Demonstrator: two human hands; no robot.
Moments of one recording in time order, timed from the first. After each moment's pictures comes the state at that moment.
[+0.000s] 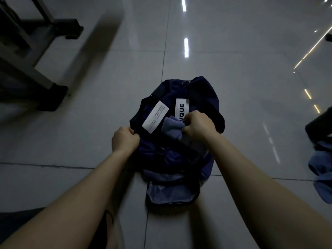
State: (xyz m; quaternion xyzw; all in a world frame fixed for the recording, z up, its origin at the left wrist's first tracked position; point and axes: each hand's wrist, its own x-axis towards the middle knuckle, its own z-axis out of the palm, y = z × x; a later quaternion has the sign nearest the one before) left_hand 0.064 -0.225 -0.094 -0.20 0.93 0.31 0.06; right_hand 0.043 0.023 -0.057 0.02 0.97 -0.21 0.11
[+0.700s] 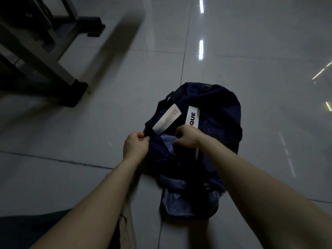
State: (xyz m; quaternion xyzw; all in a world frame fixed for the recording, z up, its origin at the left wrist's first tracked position) left_hand 0.067 -0.263 -0.116 -0.24 0.84 0.48 0.04; right_hand 0.005 -0.053 -0.098 -0.12 0.93 -0.21 0.26
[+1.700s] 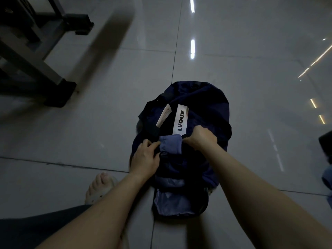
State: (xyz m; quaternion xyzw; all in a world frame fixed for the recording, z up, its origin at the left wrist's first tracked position) left_hand 0.103 -0.218 -0.154 0.02 0.96 0.26 0.03; right_hand 0.027 -0.010 -0.105 0.14 0.95 -0.17 0.21
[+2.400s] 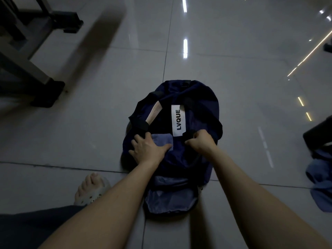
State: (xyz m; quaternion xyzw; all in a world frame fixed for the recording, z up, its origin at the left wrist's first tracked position) left_hand 0.078 -0.159 -0.123 -0.20 0.95 0.21 0.13; right_hand 0.056 0.028 -0.100 0.18 0.90 -0.35 0.20
